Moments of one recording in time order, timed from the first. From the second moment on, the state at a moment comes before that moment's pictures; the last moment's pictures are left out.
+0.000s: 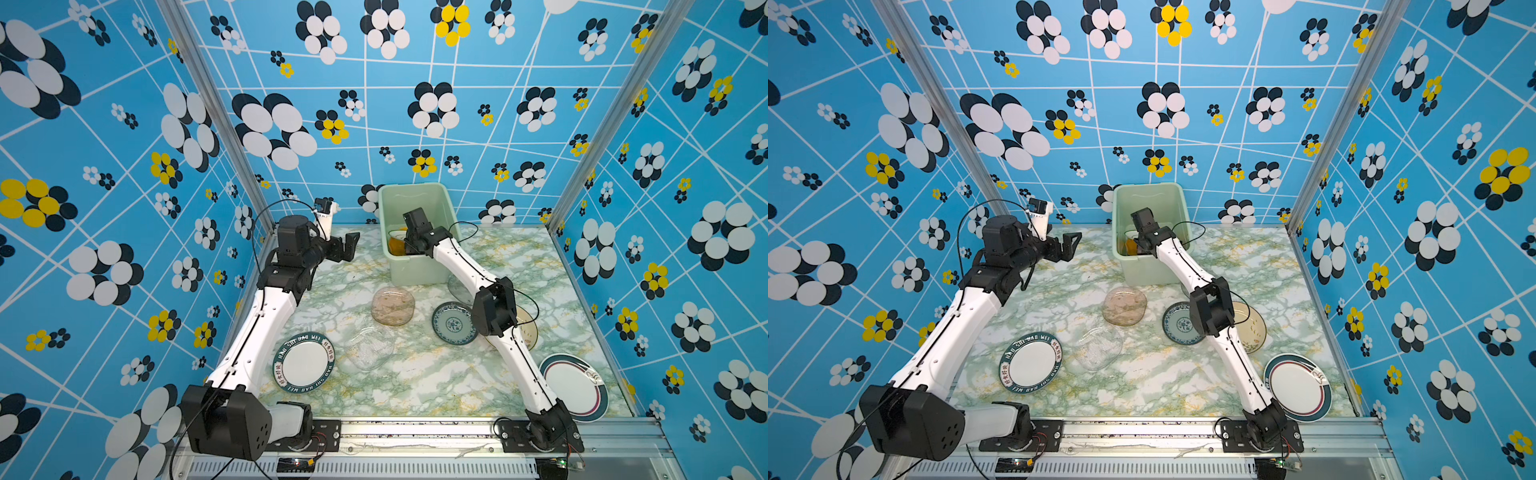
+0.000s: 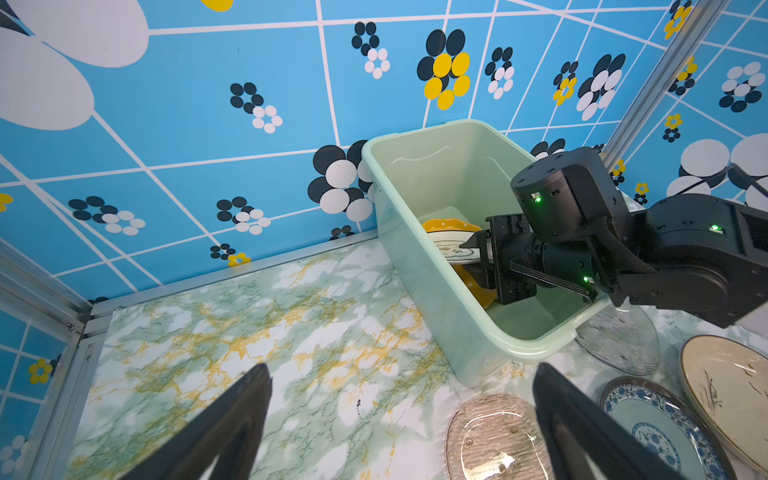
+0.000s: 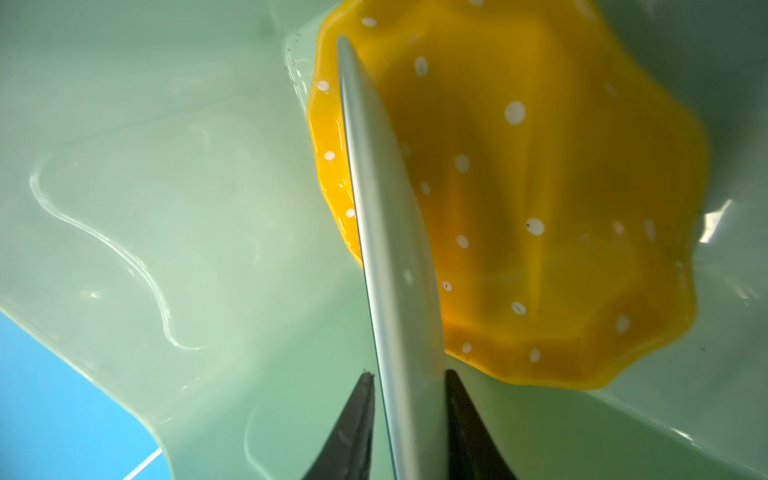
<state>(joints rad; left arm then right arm) -0.12 1.31 1.23 -0.24 0.30 0.02 0.54 2.64 2.58 -0.72 0.24 2.09</state>
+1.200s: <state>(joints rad) -0.10 1.44 1.38 -0.33 0.25 -0.03 0.54 2.66 2.57 -0.71 0.23 2.09</state>
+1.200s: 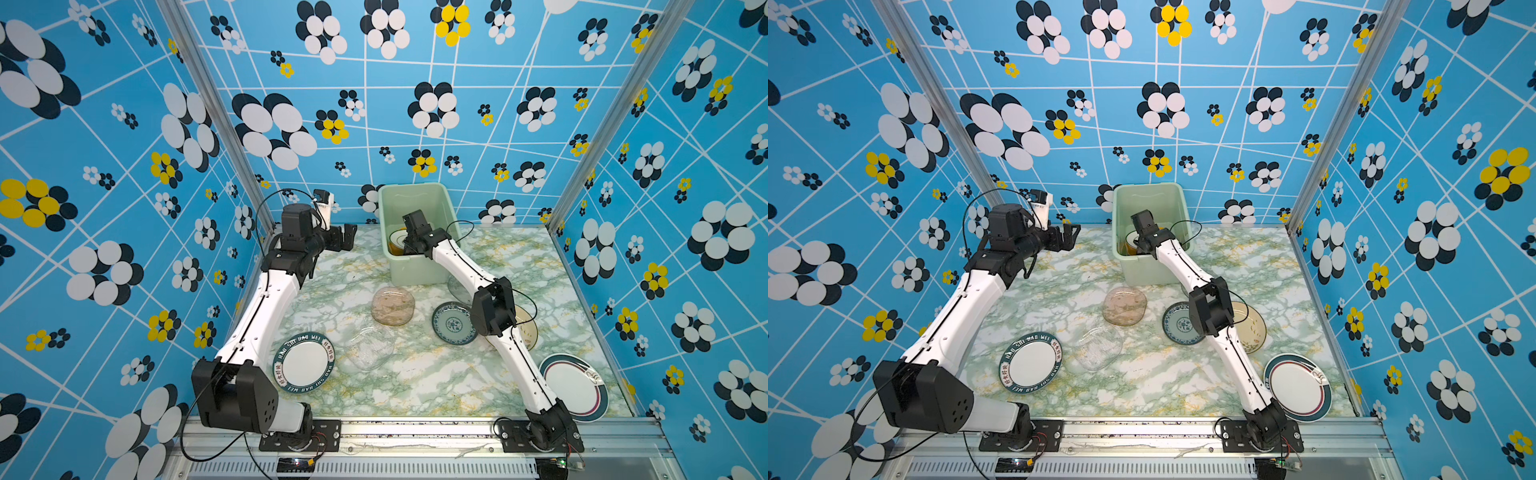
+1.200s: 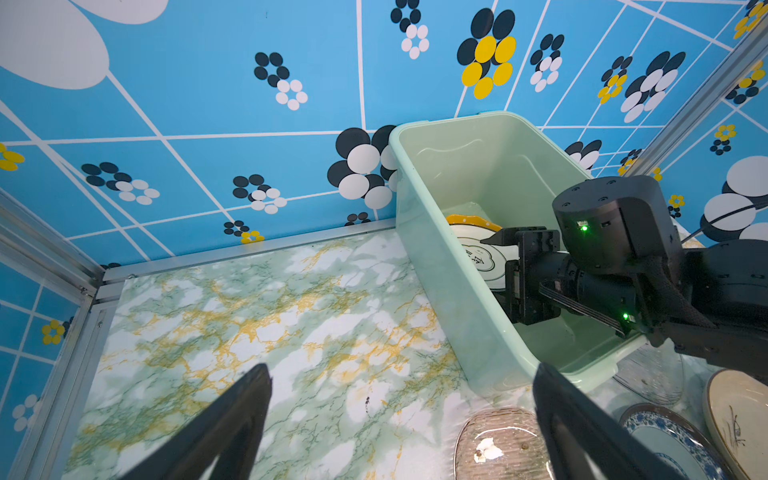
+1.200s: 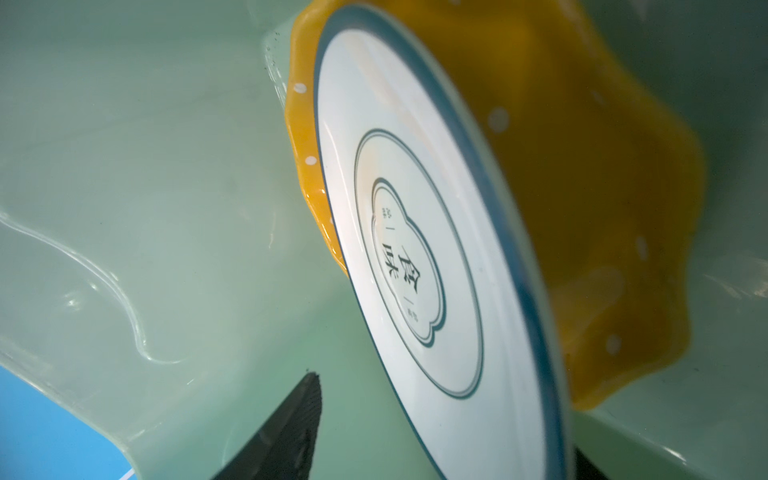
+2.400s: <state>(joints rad) -0.10 1.47 1.45 -0.36 0.19 -0.01 0.49 2.73 2.63 -0.68 0.09 2.09</state>
